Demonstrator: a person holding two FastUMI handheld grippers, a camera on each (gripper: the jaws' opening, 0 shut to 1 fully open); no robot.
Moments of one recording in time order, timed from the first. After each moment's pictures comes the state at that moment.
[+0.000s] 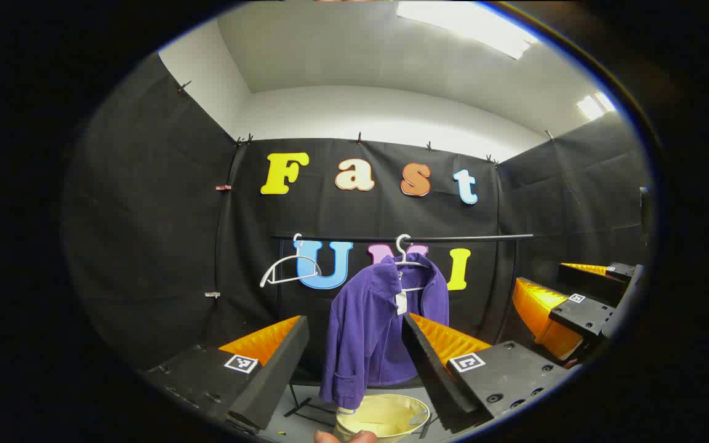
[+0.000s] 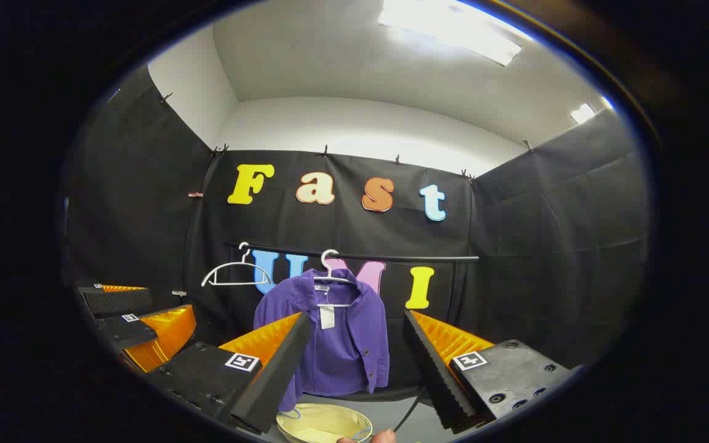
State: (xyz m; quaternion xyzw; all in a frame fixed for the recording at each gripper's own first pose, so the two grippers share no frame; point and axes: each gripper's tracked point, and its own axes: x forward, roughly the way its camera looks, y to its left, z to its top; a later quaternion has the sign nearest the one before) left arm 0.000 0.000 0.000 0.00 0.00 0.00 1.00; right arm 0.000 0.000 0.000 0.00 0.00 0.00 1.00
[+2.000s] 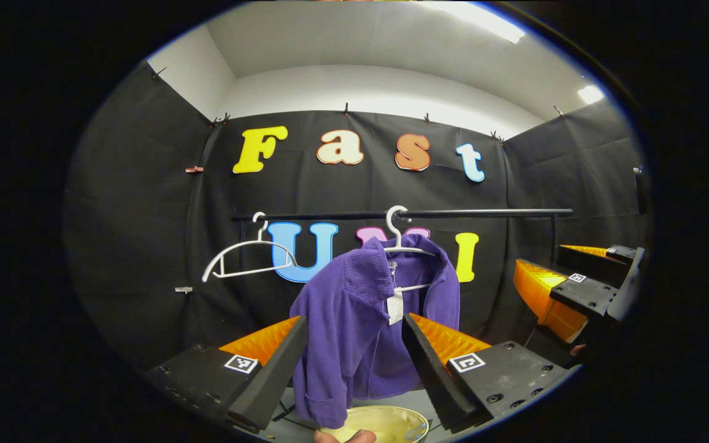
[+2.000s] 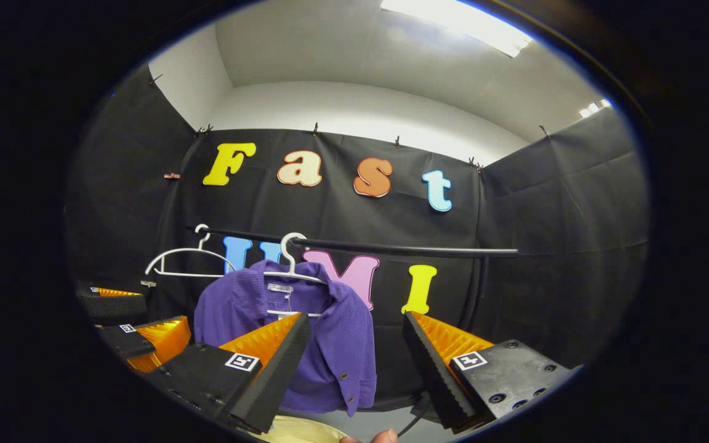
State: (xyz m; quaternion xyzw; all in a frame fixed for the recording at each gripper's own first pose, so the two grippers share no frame) left arm 0.227 -0.071 -0.065 0.01 0.04 0.00 1.00; right arm 0.218 -0.052 -0.074 -0.02 0.02 0.00 1.00
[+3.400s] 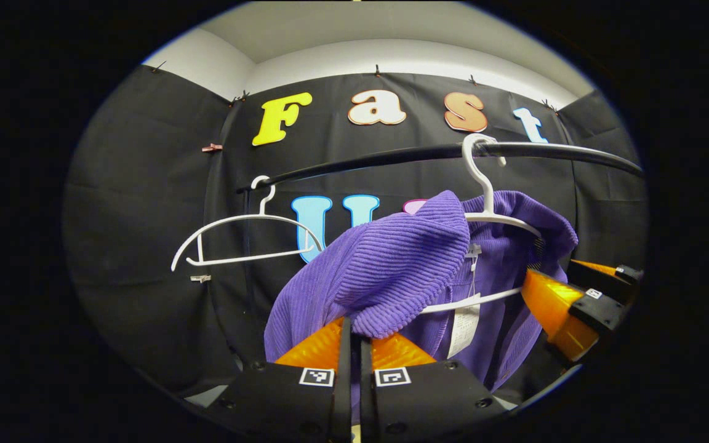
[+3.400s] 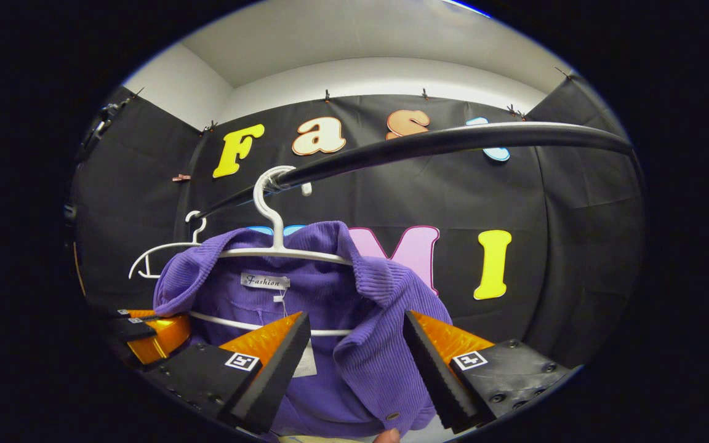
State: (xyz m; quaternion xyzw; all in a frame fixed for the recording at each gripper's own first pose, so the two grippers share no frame) left arm 0.393 -0.019 -0.123 0.02 0.09 0.11 0.99; right arm 0.415 0.015 -0.166 0.07 0.05 0.08 0.99
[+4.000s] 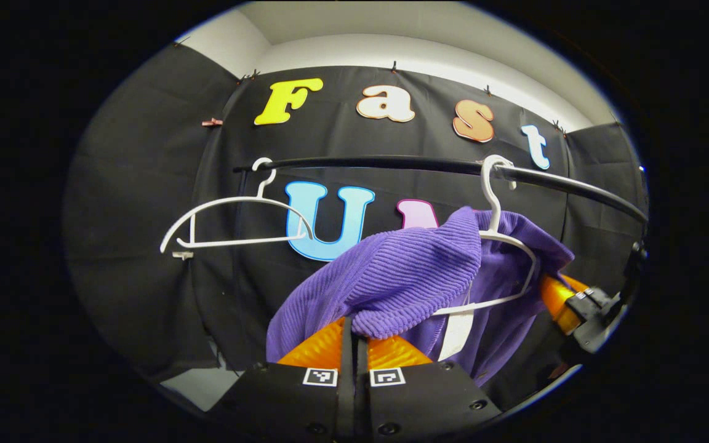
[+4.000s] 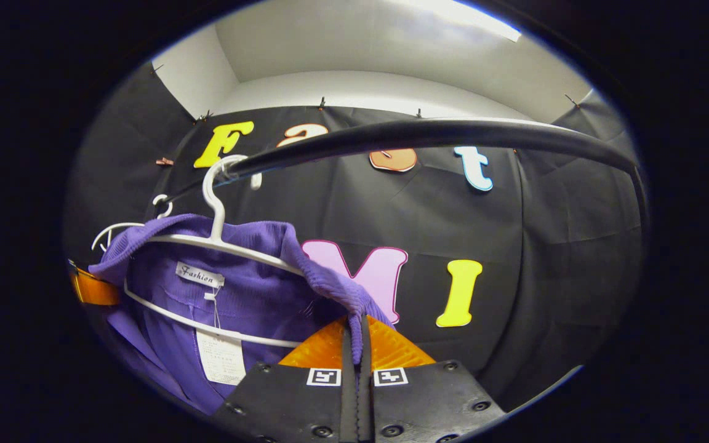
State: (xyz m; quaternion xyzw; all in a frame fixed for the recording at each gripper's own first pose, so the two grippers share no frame) left arm 0.385 -0.011 -0.115 -0.04 0.10 0.07 0.99; right arm 0.441 -0.036 -0.173 0.01 0.01 0.06 1.00
